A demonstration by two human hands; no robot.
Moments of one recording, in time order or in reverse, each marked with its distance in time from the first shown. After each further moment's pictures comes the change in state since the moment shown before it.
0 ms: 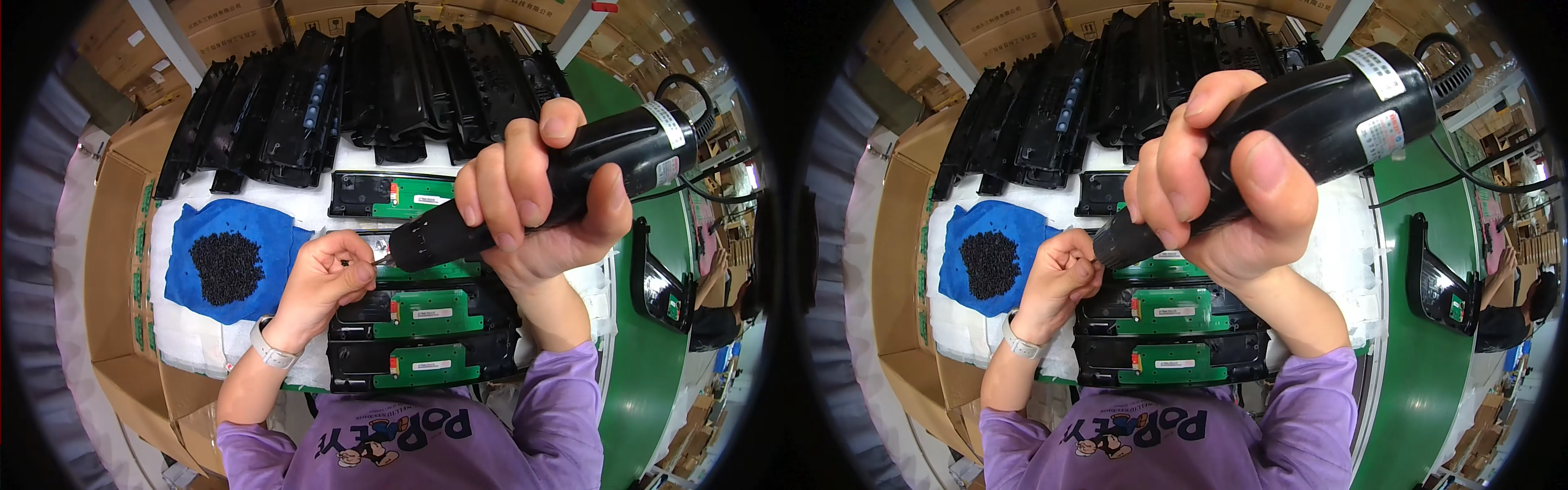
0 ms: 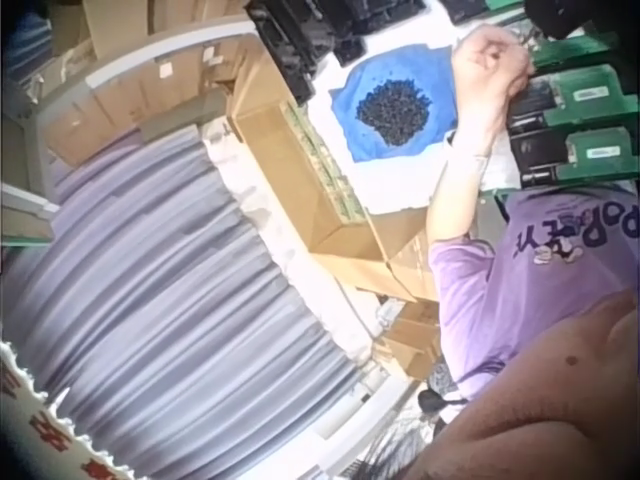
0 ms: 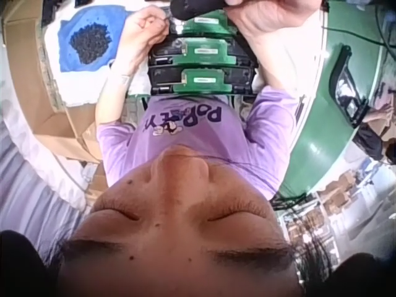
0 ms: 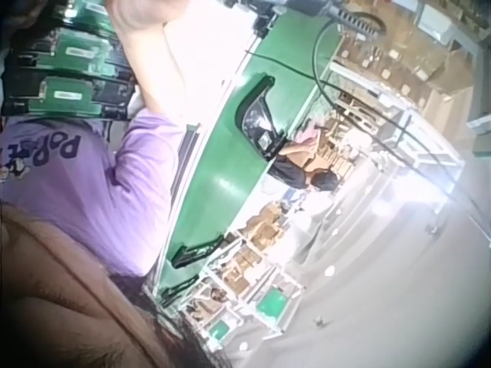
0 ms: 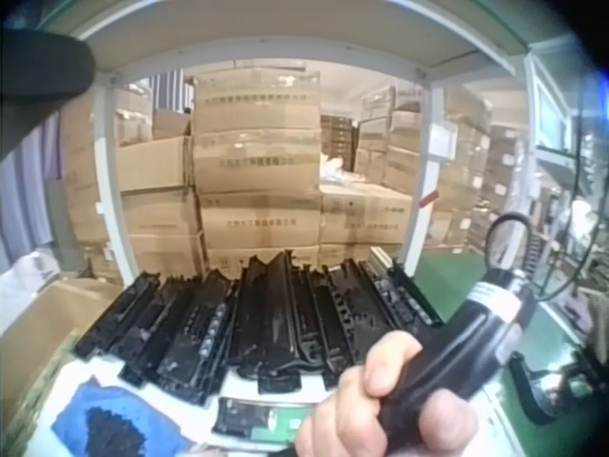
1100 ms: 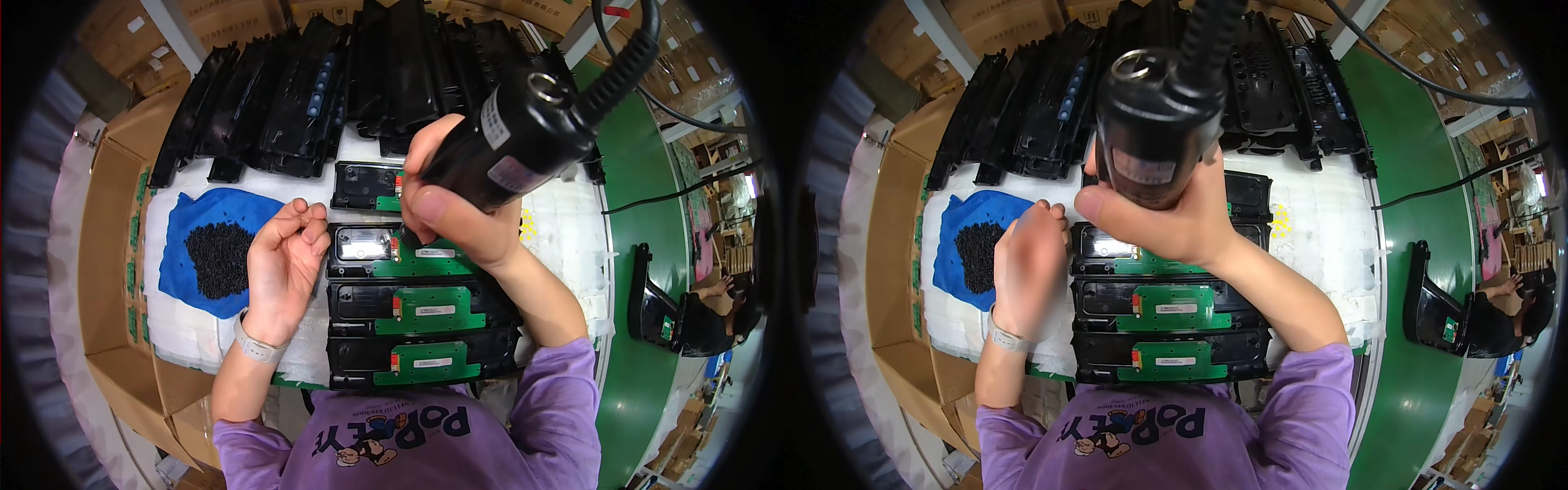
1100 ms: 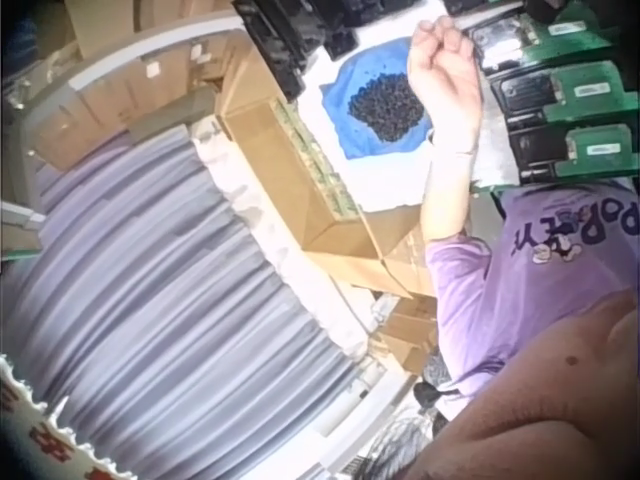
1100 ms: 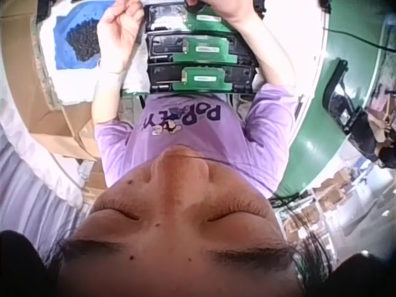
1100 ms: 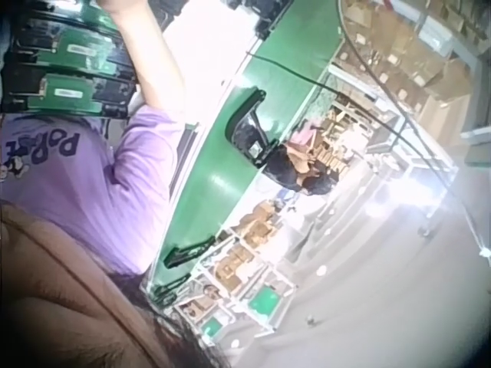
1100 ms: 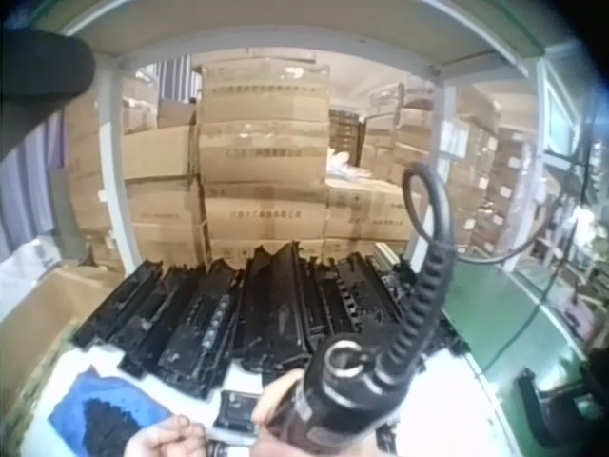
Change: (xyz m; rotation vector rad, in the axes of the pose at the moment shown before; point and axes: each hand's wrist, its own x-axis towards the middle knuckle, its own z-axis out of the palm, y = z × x) left_hand 0.006 0.016 -0.023 -0.492 0.372 0.108; right_hand -0.009 0.036 0.005 -0.522 0.180 0.301
